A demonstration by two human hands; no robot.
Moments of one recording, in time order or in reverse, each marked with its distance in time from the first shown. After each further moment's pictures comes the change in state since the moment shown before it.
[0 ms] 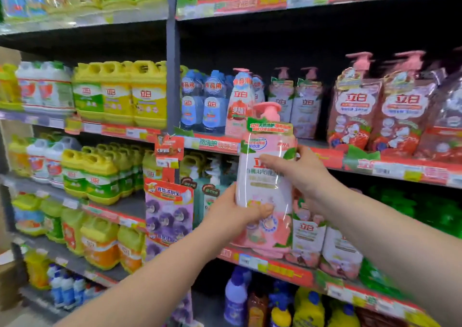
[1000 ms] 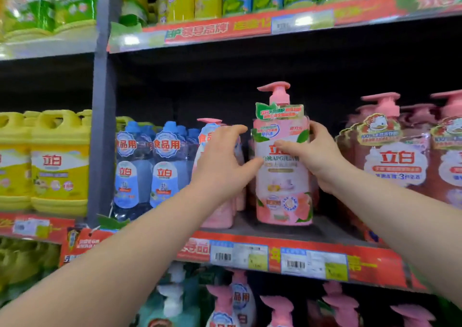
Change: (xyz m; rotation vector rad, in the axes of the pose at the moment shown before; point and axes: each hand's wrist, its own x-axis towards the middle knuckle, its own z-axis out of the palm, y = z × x) left_hand 0.306 0.081 -0.020 0.660 0.303 0.810; right_hand 0.272 -0.047 -0.044 -0.169 0.243 -0.432
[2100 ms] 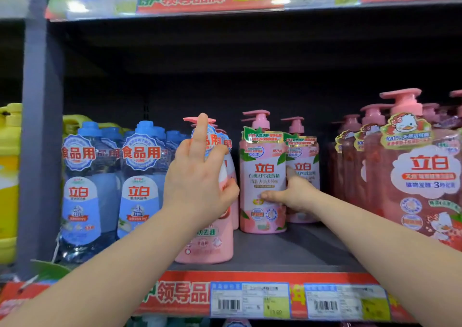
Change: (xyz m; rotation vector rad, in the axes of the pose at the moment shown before) left_hand 0.019 -0.081 0.024 0.395 0.094 0.277; right_hand 0.041 0.090 0.029 -0.447 -0.186 0.248
